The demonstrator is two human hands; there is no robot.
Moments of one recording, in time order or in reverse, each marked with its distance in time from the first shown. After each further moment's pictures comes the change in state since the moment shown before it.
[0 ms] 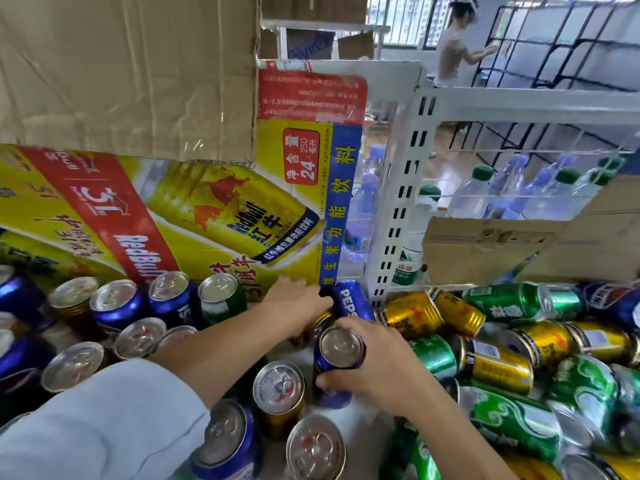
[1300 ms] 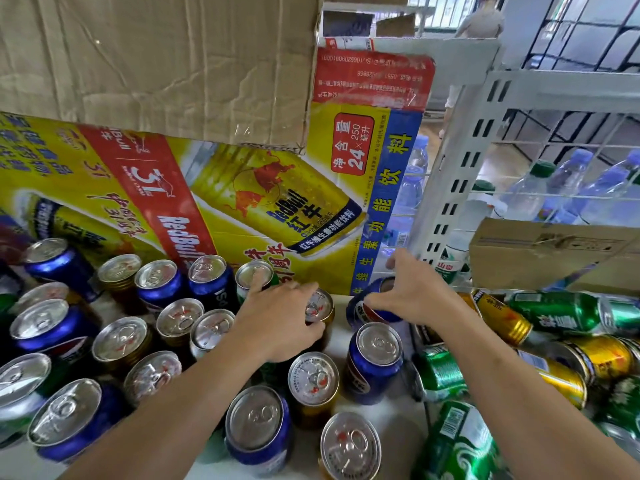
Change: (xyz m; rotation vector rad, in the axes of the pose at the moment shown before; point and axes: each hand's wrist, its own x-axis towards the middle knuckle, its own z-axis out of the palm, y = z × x) left_hand -0.077 -0.018 0.027 -0.527 0.181 -0.331; right_hand 0.074 -0.014 -0.033 -0.192 0.022 0.115
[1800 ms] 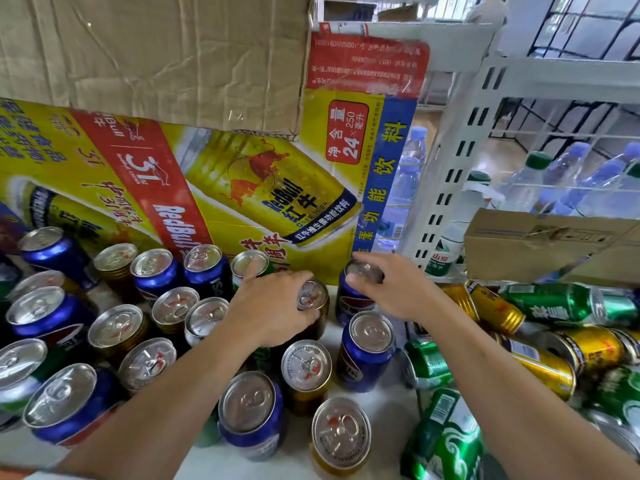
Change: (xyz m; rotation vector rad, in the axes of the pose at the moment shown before) left_hand 0.000 0.001 -0.003 -0.022 -0.002 -0.021; right_hand 0.001 0.002 0.014 0.063 -0.029 -0.215
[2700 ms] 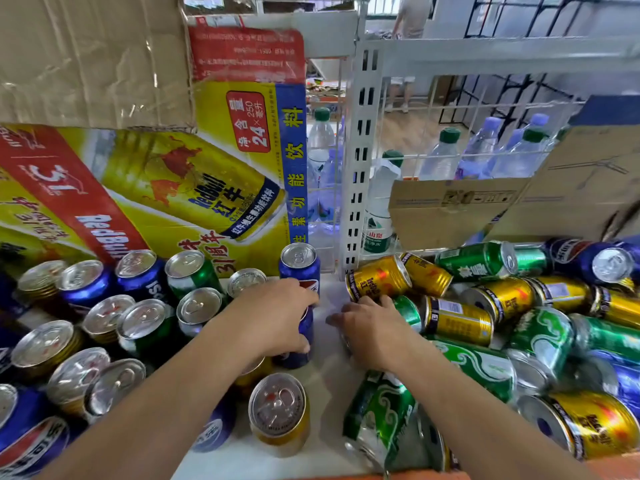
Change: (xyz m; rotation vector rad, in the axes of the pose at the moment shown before) left_hand -0.011 0.084 -0.004 0.181 -0.195 0.269; right_hand -0.077 0.036 0.020 -0.686 -0.265 -0.009
